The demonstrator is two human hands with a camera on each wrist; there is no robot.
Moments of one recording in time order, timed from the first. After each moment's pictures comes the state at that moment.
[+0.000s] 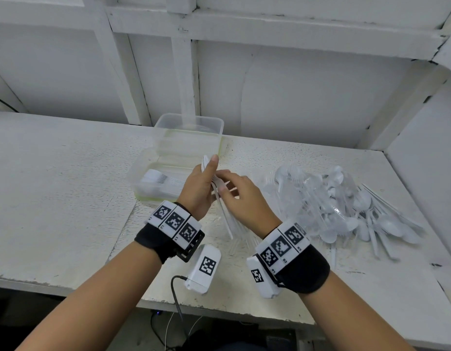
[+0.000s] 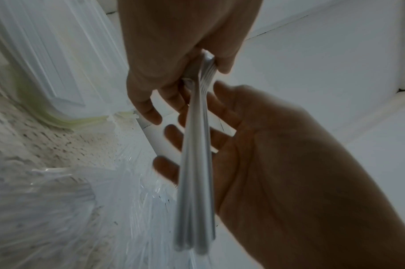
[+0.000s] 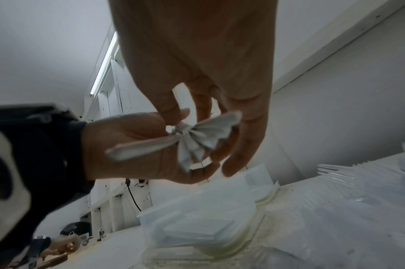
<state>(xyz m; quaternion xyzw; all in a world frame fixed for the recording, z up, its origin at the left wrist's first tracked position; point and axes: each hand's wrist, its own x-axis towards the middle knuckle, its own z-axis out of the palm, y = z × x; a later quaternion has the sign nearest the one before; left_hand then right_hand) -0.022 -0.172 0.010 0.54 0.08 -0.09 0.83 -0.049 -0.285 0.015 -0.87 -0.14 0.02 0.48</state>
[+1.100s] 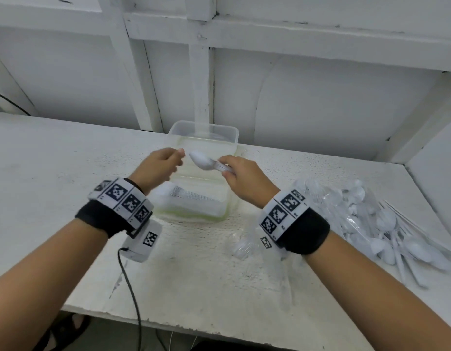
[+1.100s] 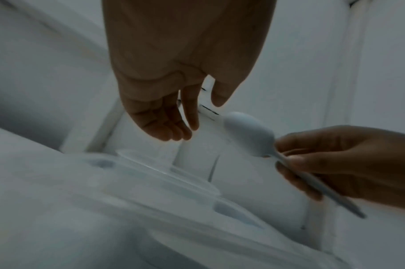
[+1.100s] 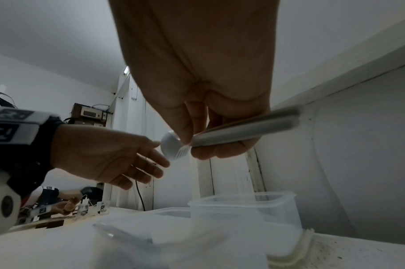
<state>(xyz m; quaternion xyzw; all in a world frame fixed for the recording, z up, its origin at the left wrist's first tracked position) 0.028 -0.054 0.040 0.86 0.06 -0.02 0.50 0.027 -0.252 0.043 -0.93 -0.21 0.03 0.30</state>
